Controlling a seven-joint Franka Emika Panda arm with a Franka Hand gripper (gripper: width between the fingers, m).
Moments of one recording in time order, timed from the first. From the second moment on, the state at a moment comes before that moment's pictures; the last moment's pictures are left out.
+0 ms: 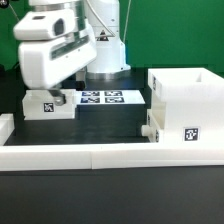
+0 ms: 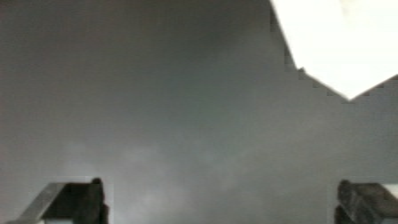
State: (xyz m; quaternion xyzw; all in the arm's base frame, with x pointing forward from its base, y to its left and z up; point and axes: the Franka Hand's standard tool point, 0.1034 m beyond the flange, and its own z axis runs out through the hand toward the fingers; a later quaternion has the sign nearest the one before) arm 0.489 -0.098 0.058 -0.87 -0.49 -0.01 0.05
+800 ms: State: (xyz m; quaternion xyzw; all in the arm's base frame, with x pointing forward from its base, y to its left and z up) arm 0.437 -0.115 0.079 -0.99 -0.11 -0.02 0.04
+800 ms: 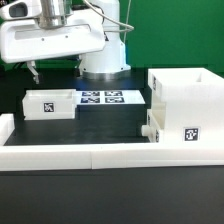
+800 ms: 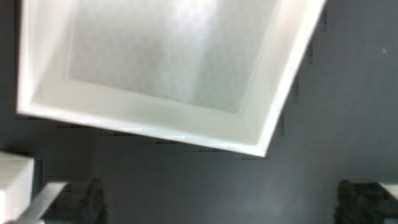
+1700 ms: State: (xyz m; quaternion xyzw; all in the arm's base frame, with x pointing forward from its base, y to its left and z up) arm 0.384 -0.086 0.022 -1.00 0.00 -0.05 0.02
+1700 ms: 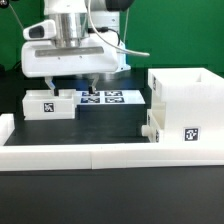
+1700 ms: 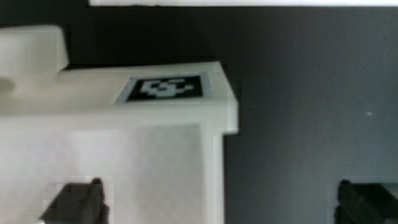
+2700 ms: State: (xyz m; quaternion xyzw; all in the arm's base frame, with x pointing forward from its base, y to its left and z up) arm 0.385 -0.084 0.006 -1.00 -0.02 -0.05 0.02
